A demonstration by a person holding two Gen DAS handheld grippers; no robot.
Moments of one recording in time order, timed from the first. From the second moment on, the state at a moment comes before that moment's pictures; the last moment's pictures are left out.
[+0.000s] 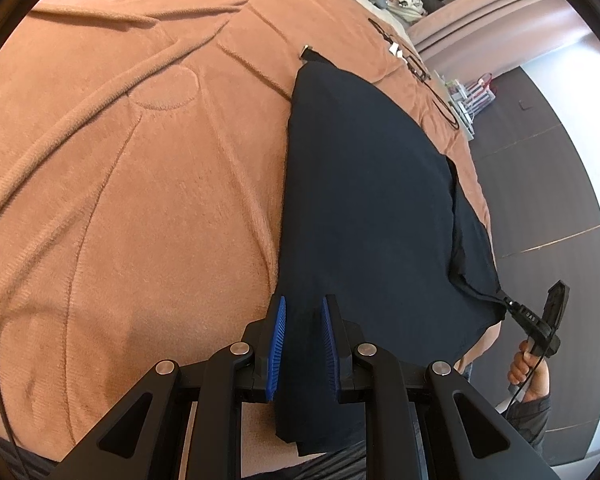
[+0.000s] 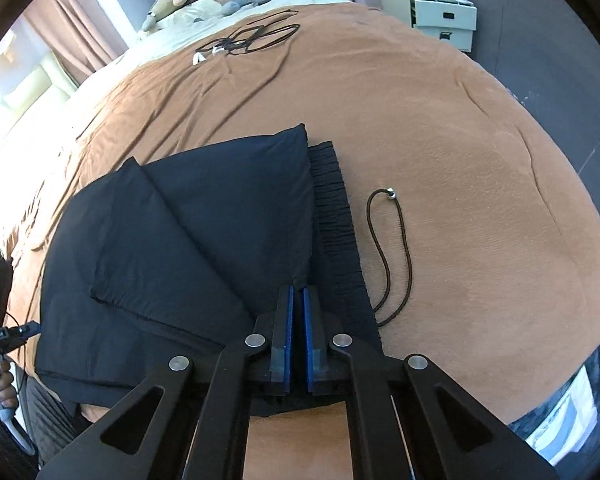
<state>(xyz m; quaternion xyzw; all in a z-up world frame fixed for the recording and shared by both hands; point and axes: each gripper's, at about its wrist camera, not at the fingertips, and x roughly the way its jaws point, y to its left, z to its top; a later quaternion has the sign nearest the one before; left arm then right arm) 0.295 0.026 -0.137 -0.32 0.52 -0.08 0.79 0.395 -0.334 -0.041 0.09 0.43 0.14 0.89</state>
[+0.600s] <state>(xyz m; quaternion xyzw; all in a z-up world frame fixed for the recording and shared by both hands) 0.298 0.027 -0.138 -0.33 0.51 -0.08 0.79 0.397 -0.343 -0.033 0.09 0.43 0.10 0.89</state>
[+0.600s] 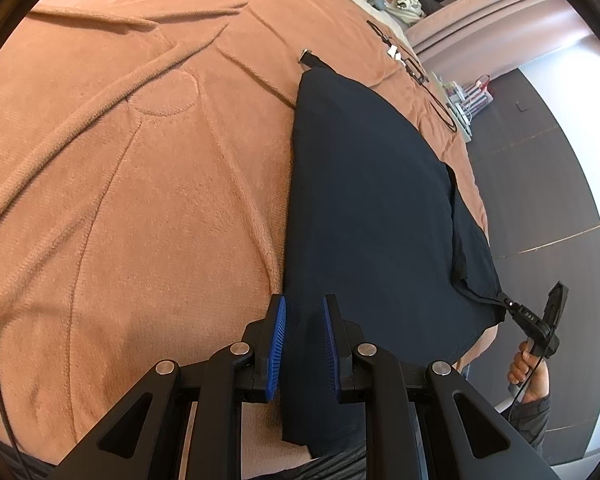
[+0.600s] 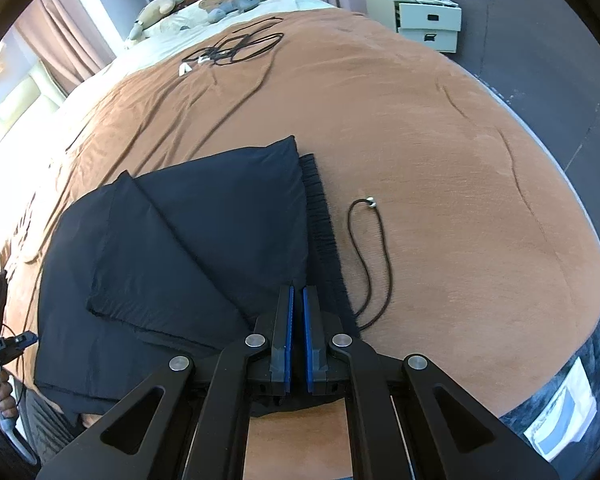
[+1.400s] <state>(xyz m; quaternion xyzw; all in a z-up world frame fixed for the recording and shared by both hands) 0.300 0.017 -0.144 -0.32 0.52 -0.09 0.78 0.358 -0.224 -0.006 -0.07 0.36 0.19 0.91</state>
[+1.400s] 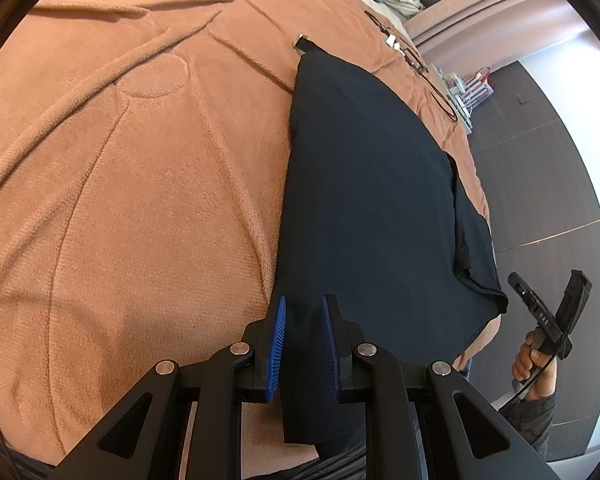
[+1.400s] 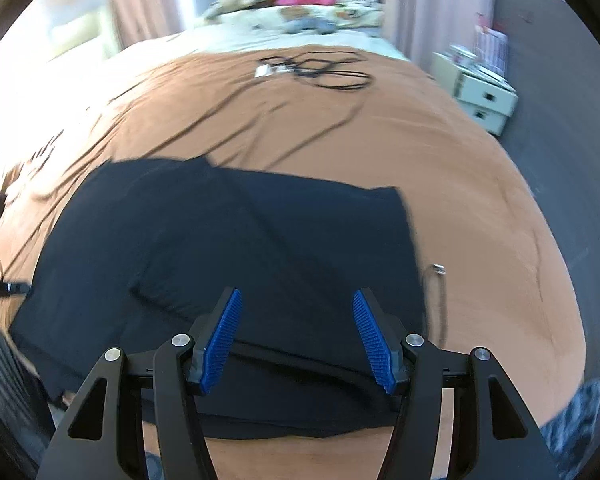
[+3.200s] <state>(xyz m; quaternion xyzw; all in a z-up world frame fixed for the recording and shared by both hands) 0.298 0.032 -0.133 -0.33 0.51 -0.08 0.79 0.448 -0.182 0.030 -0.07 0.35 0.16 0.92</state>
